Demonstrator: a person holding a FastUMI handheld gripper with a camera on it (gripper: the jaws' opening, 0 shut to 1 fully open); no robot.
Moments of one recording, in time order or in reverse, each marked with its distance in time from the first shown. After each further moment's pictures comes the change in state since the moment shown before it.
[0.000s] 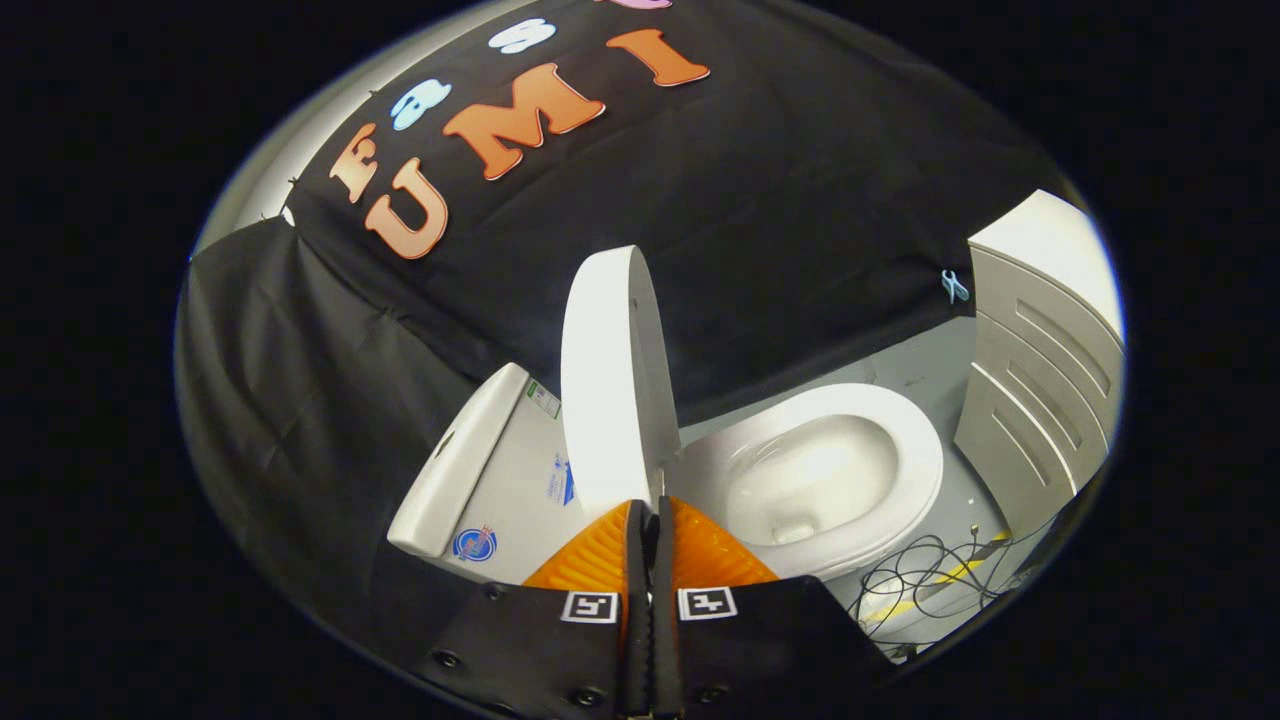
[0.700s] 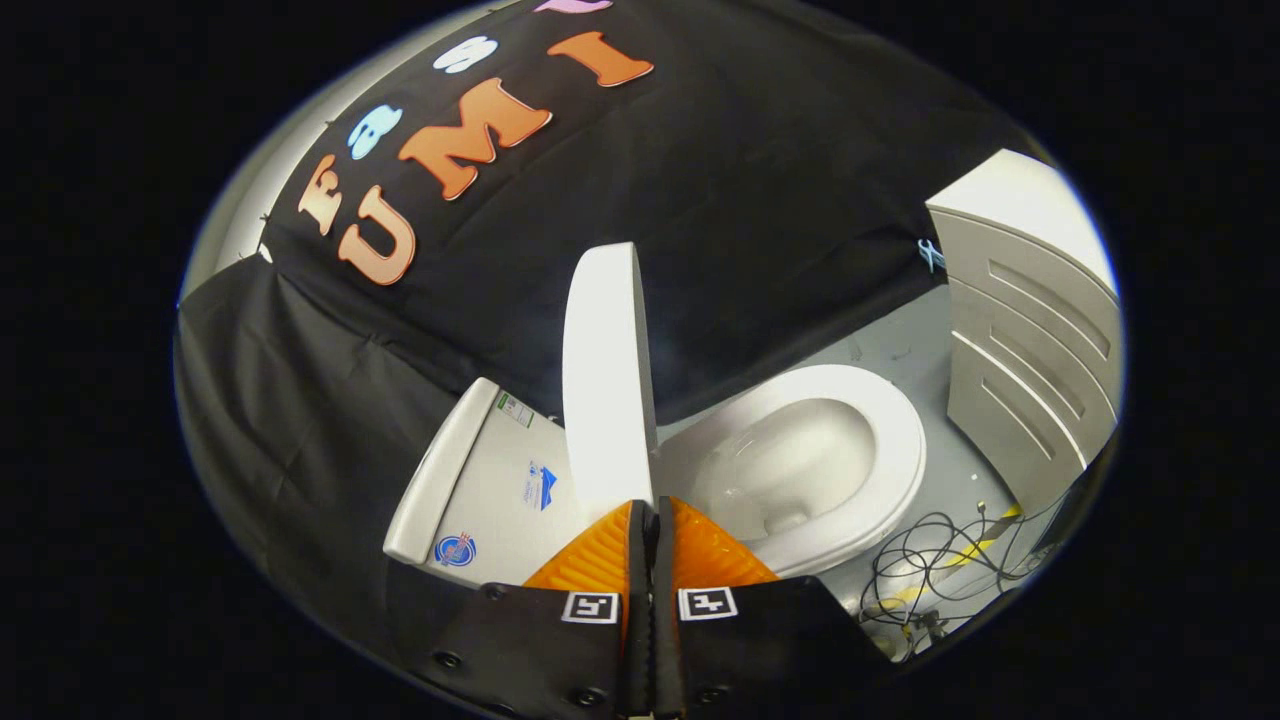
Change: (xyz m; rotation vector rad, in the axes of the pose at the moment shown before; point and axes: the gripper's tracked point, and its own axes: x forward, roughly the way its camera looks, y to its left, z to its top) arm -0.008 -0.054 -0.001 0.057 0.011 -0.028
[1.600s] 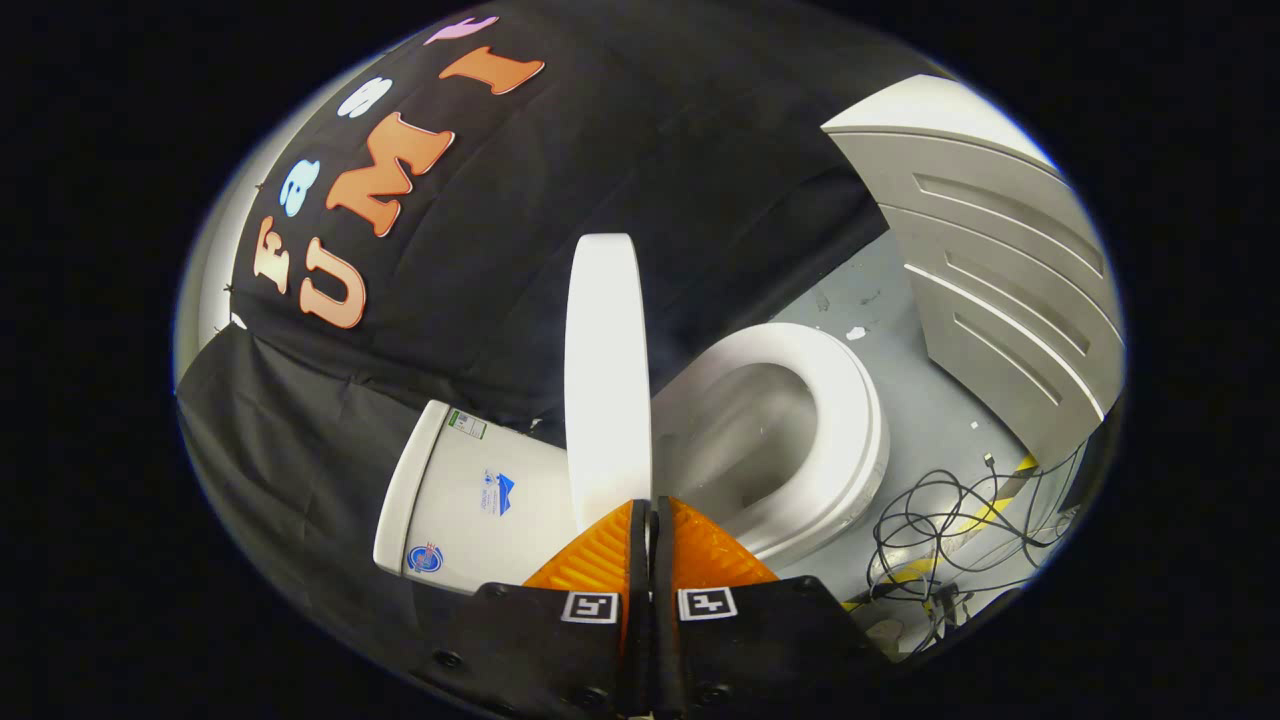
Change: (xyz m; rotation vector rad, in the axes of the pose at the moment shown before) arm 0.011 -0.112 -0.017 0.222 0.058 0.006
